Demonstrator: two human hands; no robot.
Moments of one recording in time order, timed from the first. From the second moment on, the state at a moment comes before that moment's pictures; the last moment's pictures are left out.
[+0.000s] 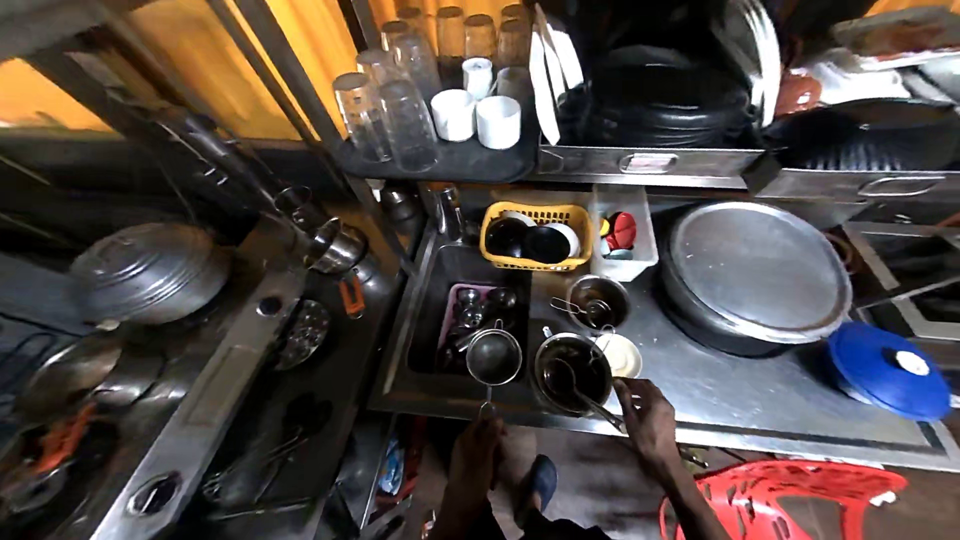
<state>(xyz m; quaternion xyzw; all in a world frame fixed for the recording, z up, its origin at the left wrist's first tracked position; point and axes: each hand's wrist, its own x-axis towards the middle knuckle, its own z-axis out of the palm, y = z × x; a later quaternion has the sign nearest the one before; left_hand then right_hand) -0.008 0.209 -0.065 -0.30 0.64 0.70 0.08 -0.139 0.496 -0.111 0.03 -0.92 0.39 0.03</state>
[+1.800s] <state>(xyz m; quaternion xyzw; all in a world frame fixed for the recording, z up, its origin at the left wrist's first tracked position) 0.021 0.229 -0.129 -0.19 0.67 0.68 0.24 -0.113 0.449 -0.139 0.04 -0.91 0.30 -0.29</state>
